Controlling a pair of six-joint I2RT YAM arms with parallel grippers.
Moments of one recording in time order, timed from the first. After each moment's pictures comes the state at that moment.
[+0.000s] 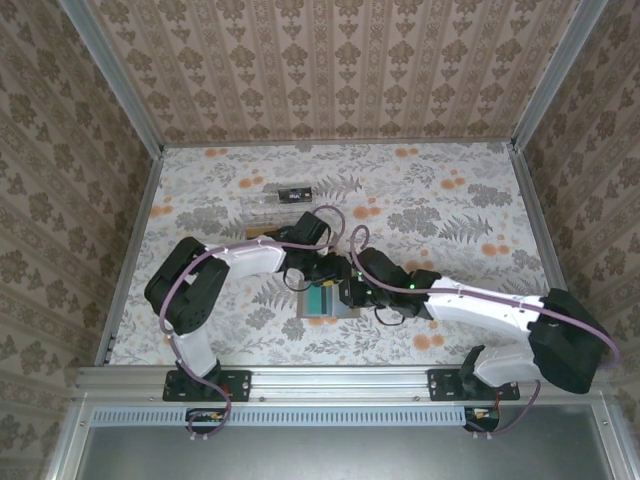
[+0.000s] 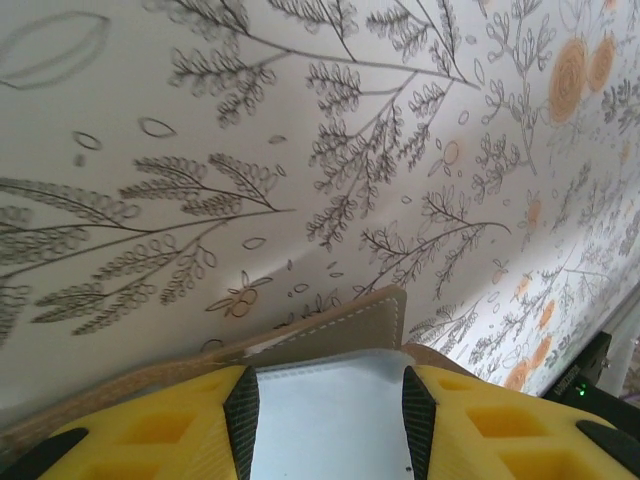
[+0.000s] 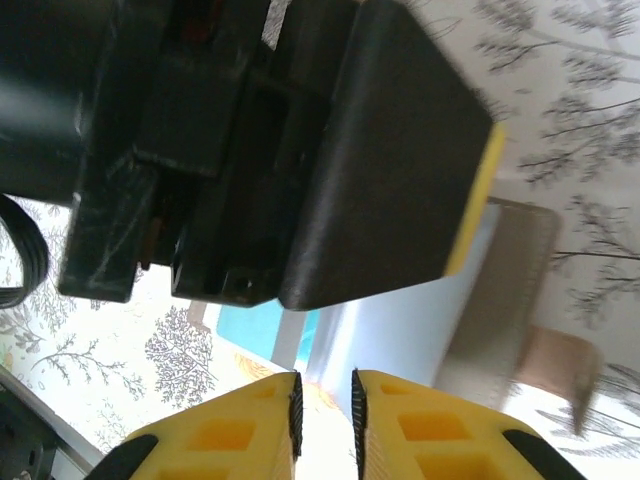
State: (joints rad) left arm -0.76 1.78 1.01 -0.27 0.52 -0.76; right arm 0.89 1.34 0.73 -0.26 -0.01 0.76
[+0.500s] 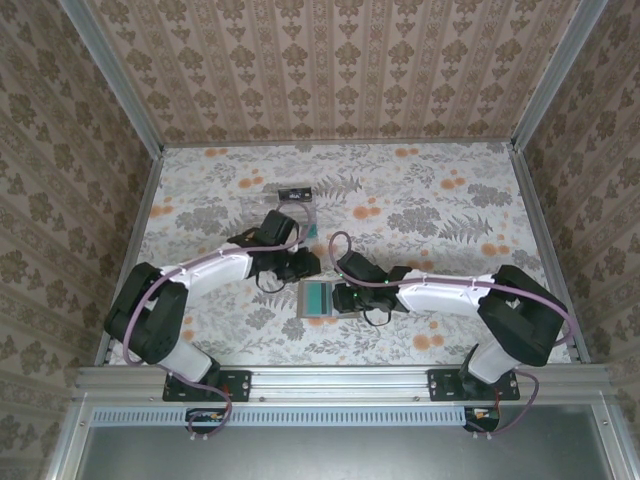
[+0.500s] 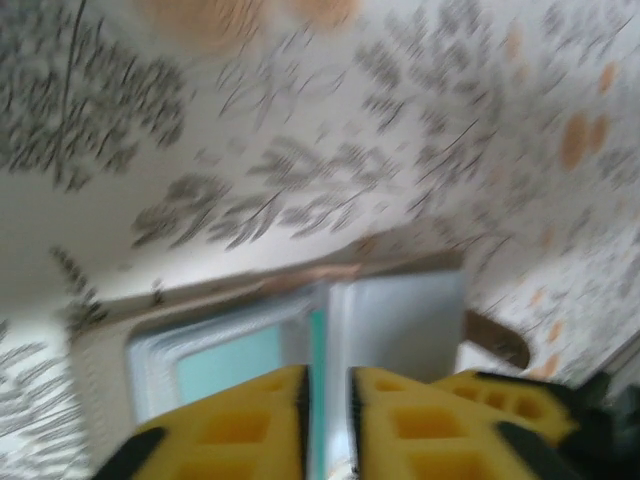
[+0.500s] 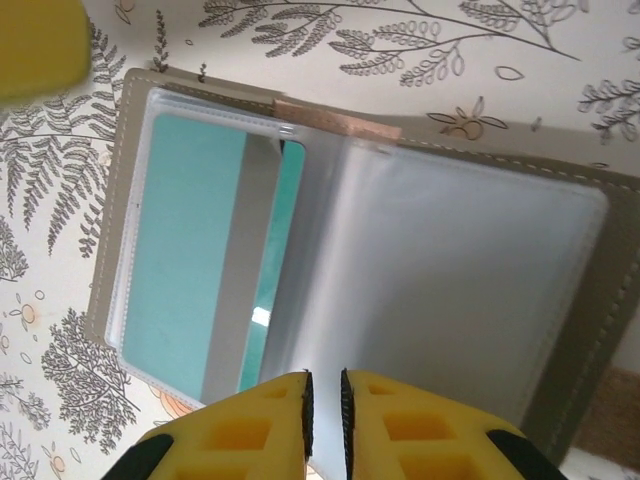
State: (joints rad) left arm -0.64 1.53 0.83 -0.34 0.45 -0.75; right arm 0.89 1.57 0.80 -0.25 -0.04 0.76
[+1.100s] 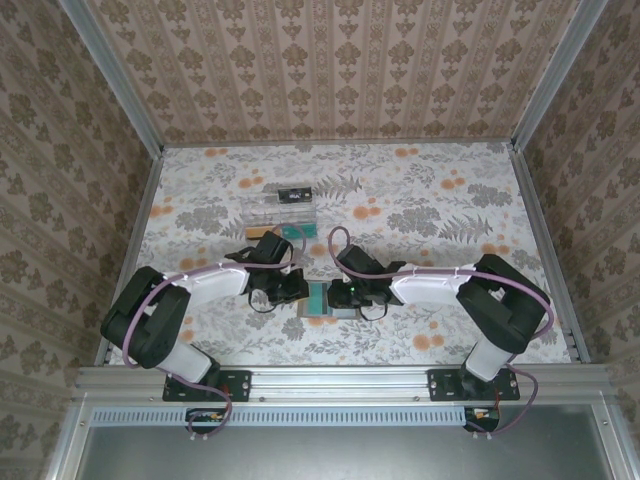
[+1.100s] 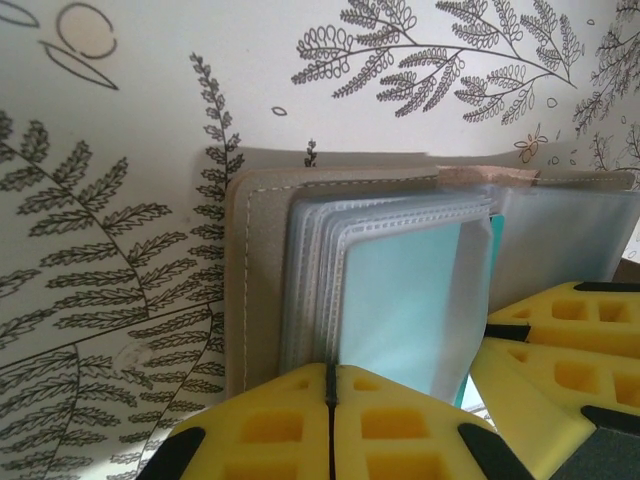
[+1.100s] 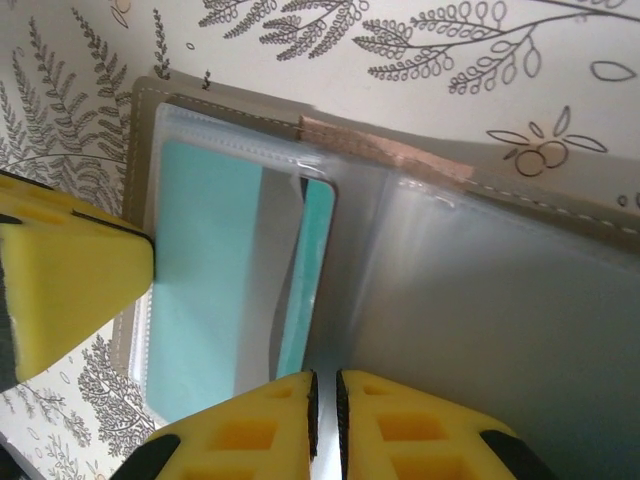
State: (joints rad) left arm -0.64 1.51 0.68 -0.30 0.45 -0.75; right arm 0.83 1.67 0.81 -0.14 -0.20 0.79
